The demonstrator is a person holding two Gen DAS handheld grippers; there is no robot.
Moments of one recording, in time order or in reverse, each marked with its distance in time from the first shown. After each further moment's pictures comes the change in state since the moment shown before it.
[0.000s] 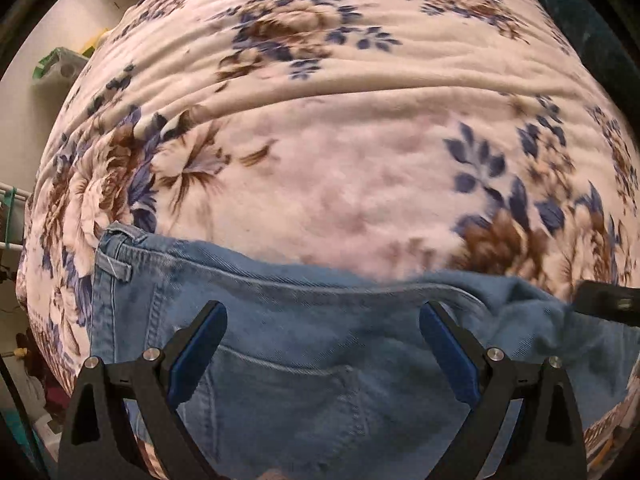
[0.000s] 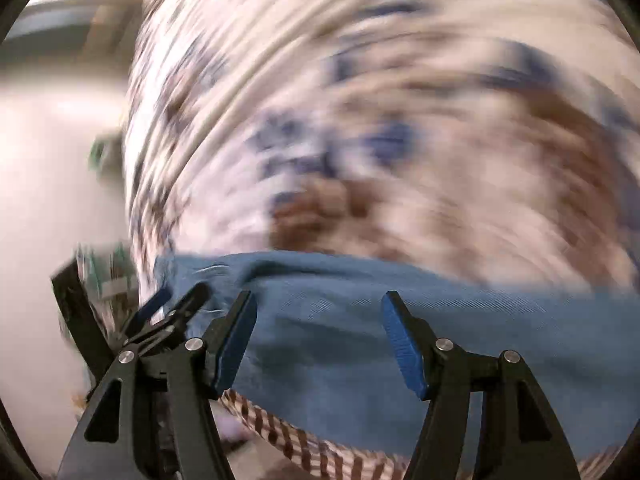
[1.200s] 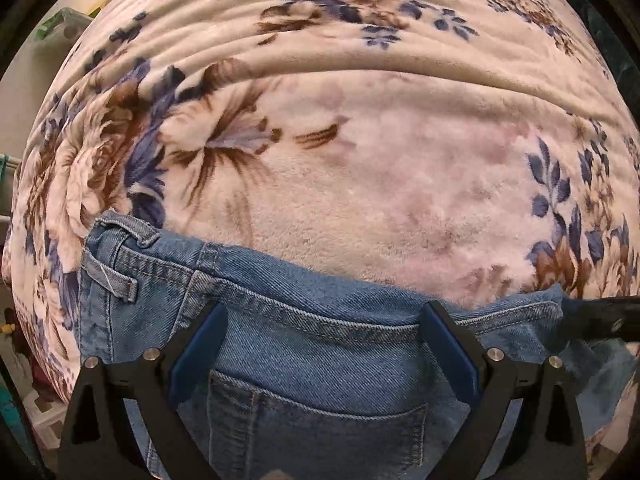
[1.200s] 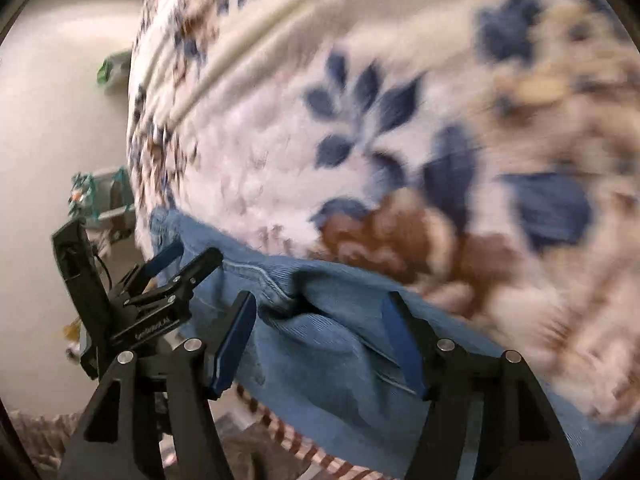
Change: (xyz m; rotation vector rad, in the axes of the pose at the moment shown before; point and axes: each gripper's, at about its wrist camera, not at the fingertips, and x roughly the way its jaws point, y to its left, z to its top) left arm 0.051 0.044 0.024 -0.070 0.086 -0.014; right arm 0.082 0.023 0.031 -0.125 0.292 0.061
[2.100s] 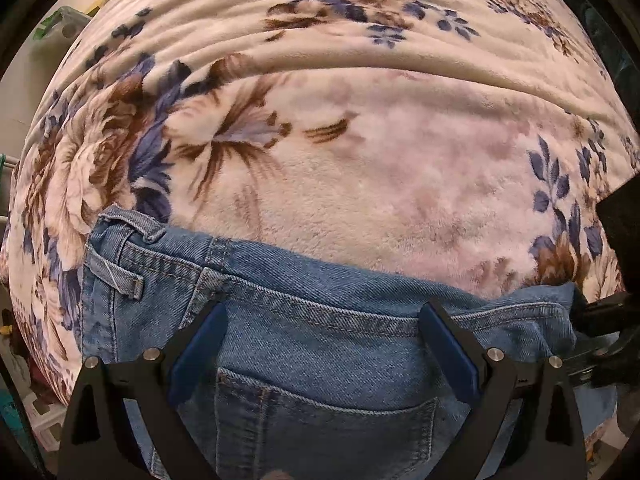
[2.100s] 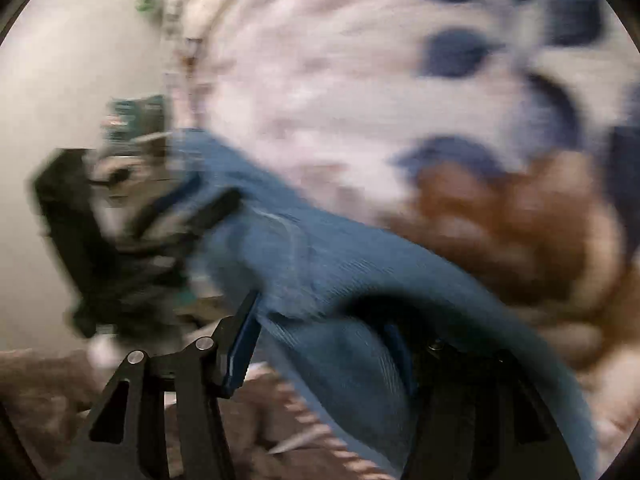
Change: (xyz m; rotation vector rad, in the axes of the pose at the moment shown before) left arm 0.000 0.004 -0.006 -0.006 -0.005 -0.020; right arm 0.085 0.033 0.011 -0.144 0.219 0.227
